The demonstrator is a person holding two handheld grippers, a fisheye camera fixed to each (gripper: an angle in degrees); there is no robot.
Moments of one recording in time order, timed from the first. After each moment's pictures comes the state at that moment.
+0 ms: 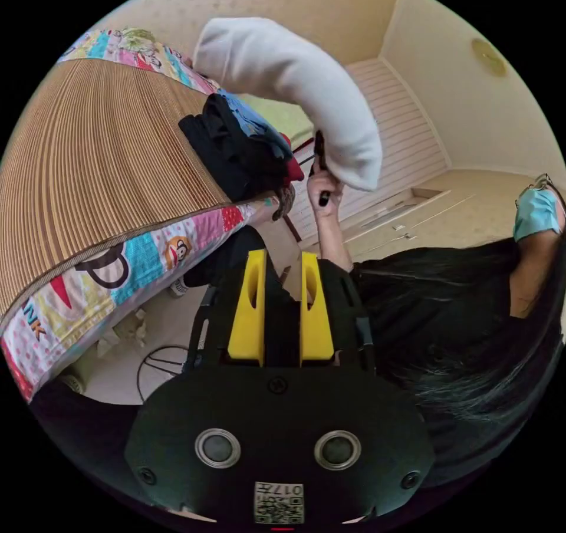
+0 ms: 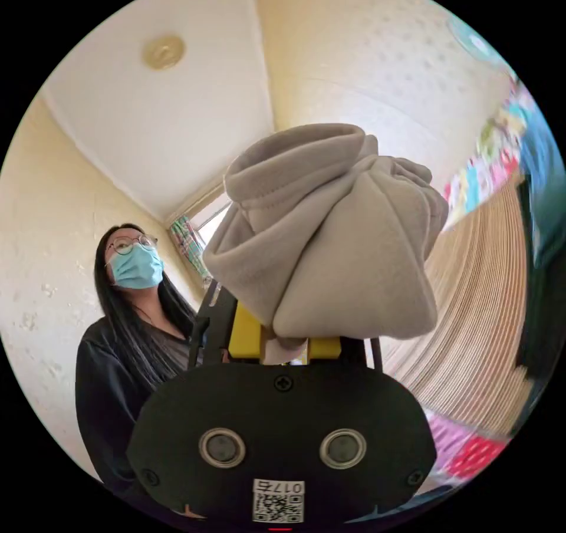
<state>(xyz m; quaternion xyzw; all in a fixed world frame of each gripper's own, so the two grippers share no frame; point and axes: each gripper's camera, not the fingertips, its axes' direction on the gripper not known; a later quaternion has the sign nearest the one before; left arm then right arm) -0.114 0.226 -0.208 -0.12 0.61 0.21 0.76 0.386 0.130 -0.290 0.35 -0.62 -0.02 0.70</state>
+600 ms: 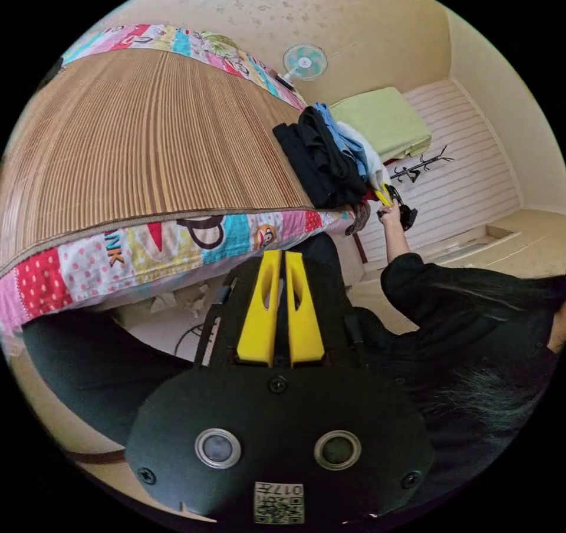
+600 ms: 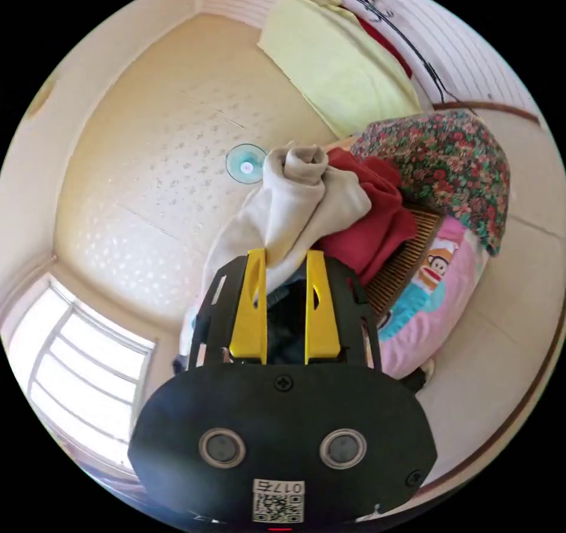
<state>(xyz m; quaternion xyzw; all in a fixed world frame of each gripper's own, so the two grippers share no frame) -0.165 0.251 -0.217 -0.09 0.39 0.11 0.91 0.459 0.249 -0.291 0.32 -0.07 0.40 0.85</state>
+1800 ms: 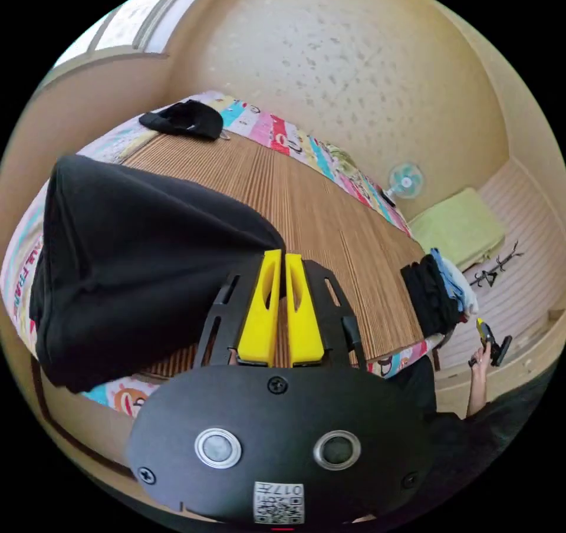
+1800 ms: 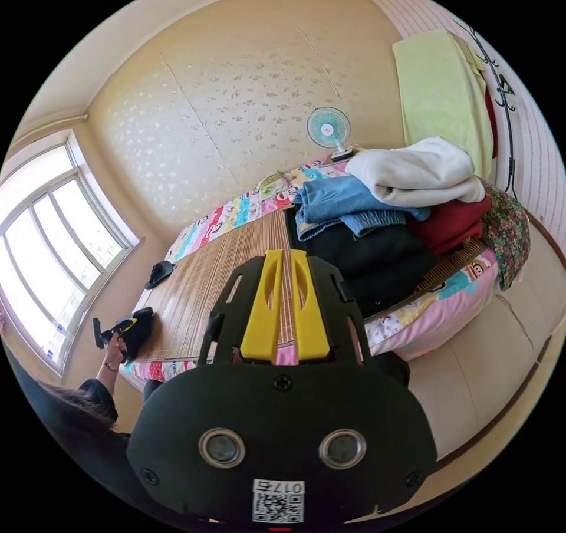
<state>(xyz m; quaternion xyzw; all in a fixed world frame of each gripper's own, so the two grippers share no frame) -0.337 0.107 -0.165 0.09 0.34 0.04 0.93 0.110 0.239 -0.292 0.27 -0.07 0.20 0.94</state>
